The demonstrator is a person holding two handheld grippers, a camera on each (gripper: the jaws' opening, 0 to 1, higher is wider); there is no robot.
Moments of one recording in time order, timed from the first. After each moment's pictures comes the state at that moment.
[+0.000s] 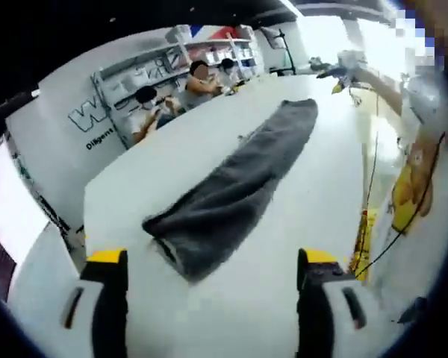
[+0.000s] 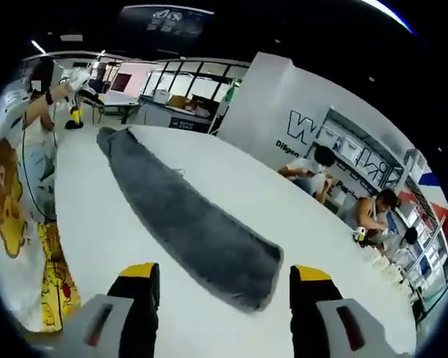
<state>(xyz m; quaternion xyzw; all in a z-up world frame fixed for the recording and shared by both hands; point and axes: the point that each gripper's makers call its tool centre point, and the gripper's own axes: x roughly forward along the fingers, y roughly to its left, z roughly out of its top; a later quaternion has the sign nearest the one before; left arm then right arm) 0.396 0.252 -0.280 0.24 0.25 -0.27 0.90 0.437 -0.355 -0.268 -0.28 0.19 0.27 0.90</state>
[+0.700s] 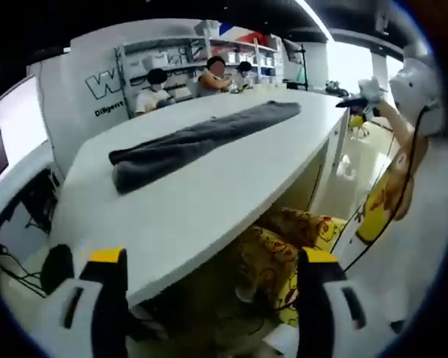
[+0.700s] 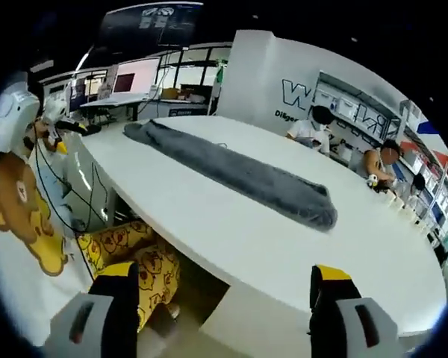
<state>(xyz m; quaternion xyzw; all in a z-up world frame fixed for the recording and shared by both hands) 0.285 0.229 -0.347 0.14 0.26 -0.24 0.93 0.329 -0.322 -0.326 -0.16 0.24 0.25 0.93</state>
